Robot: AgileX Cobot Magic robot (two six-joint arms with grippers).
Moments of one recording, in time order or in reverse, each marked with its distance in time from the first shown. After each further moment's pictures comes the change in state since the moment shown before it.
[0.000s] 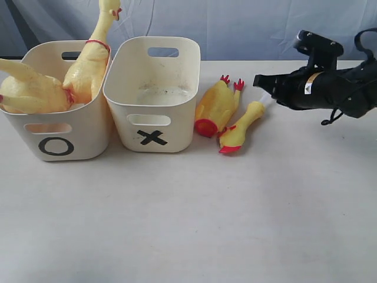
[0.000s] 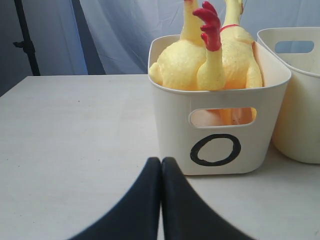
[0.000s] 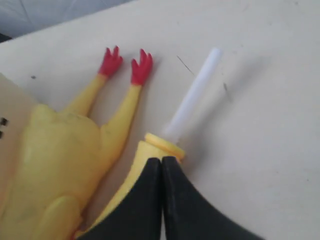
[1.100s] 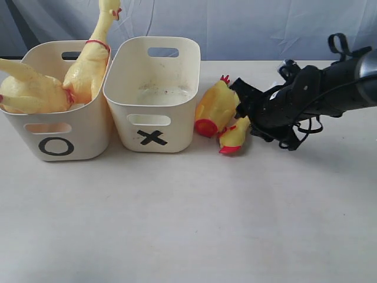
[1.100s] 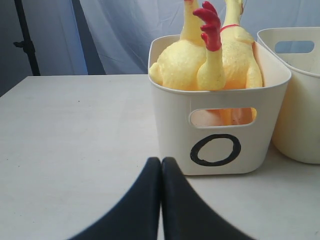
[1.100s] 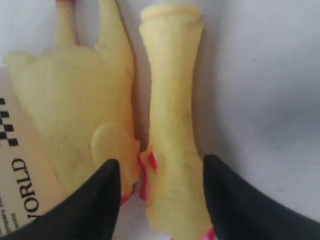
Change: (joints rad) left arm 0.000 0.000 0.000 0.000 0.000 0.000; right arm 0.170 0.046 -0.053 0.699 0.224 -0.027
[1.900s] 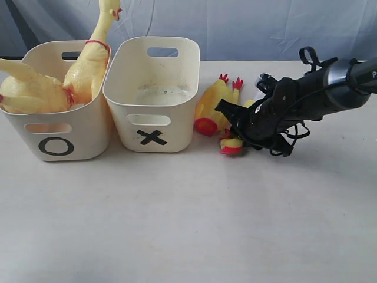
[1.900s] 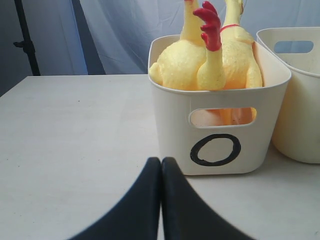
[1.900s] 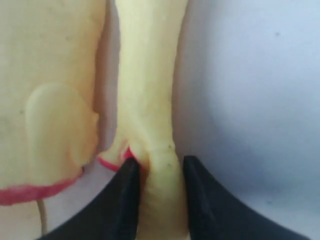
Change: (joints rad) left arm 0.000 0.000 0.000 0.000 0.000 0.000; right arm 0.012 0.101 -0.066 -0.104 0.088 -0.078
